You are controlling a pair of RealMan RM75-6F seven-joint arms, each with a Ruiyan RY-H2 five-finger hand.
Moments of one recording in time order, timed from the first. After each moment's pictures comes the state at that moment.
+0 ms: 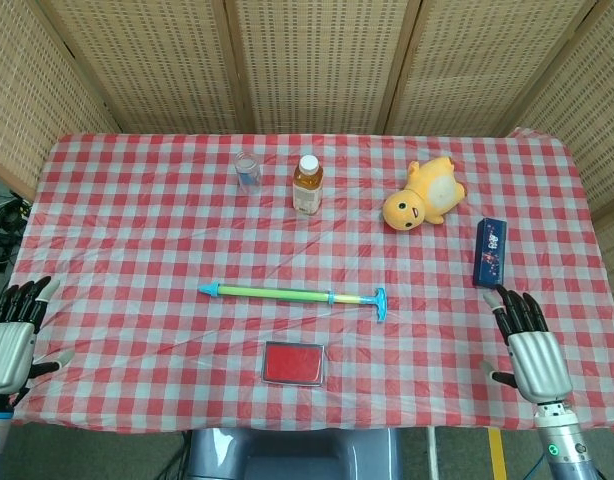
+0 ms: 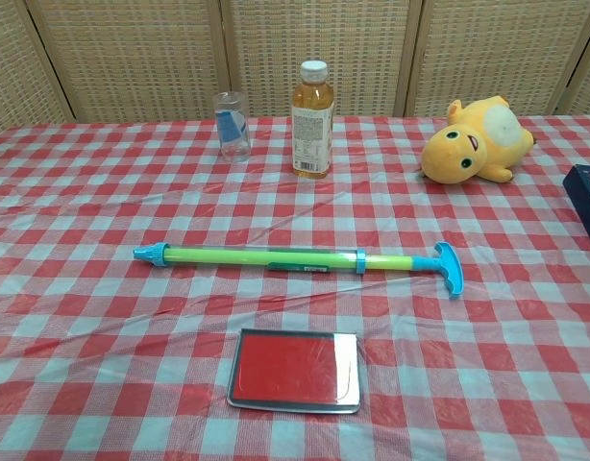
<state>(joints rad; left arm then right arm) -0.09 -1.19 -0.03 -1.62 1.49 1.47 0.10 0.12 -1.27 0.03 -1.58 -1.59 1.49 -0.11</state>
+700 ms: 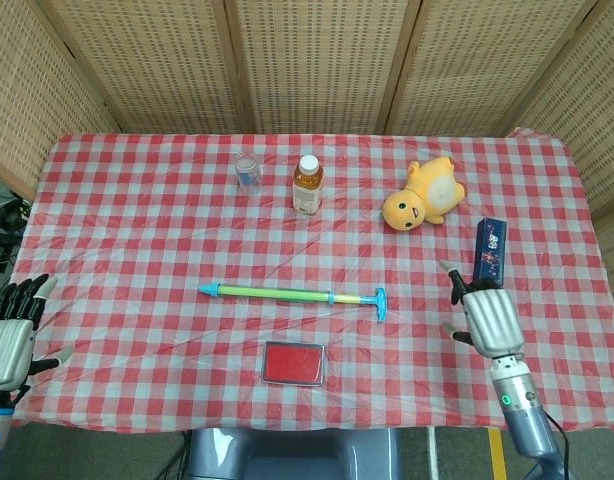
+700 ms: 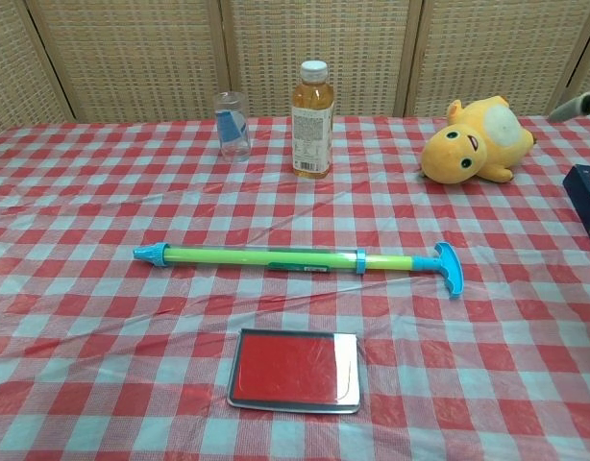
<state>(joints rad) -0.10 -1.20 -0.05 -1.60 1.46 1.46 0.09 0.30 -1.38 0.19 -1.62 -1.45 1.31 -0.31</state>
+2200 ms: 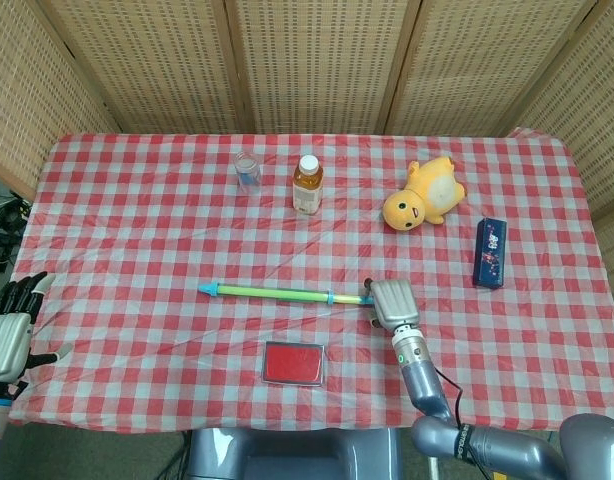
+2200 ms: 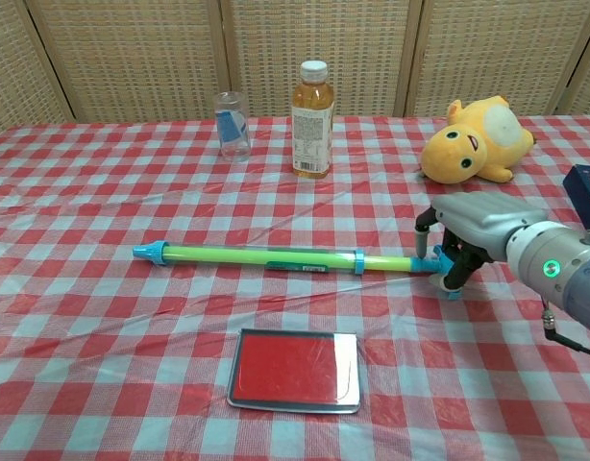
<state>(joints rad) -0.13 -1.19 -0.06 -1.57 1.40 1.39 0.03 0.63 -1.77 0.24 -1.43 -0.88 1.10 -0.72</state>
